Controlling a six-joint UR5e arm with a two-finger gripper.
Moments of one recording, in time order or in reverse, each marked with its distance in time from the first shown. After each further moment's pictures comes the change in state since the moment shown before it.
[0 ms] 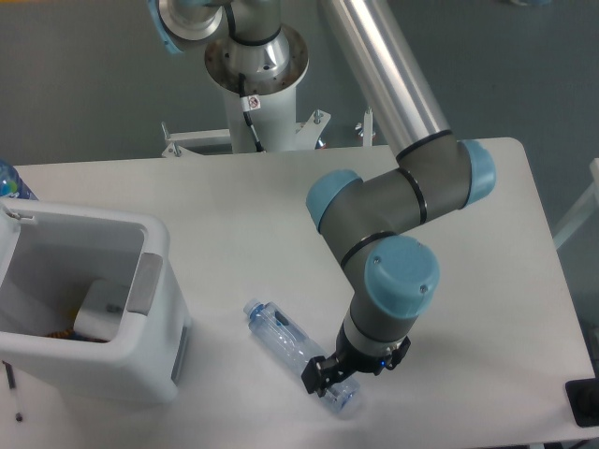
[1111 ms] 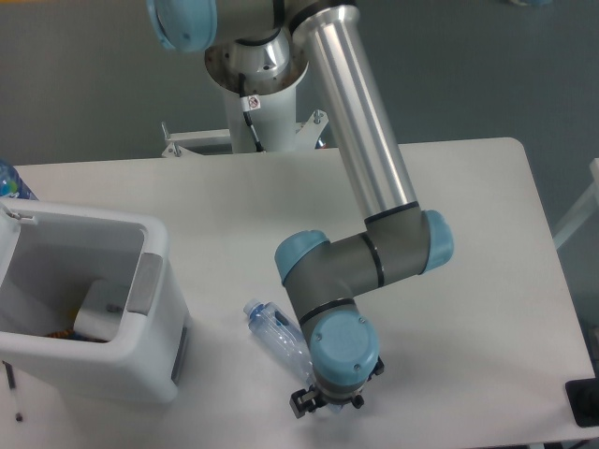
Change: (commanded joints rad) arm -0.092 -0.123 0.023 0.003 0.193 -0.127
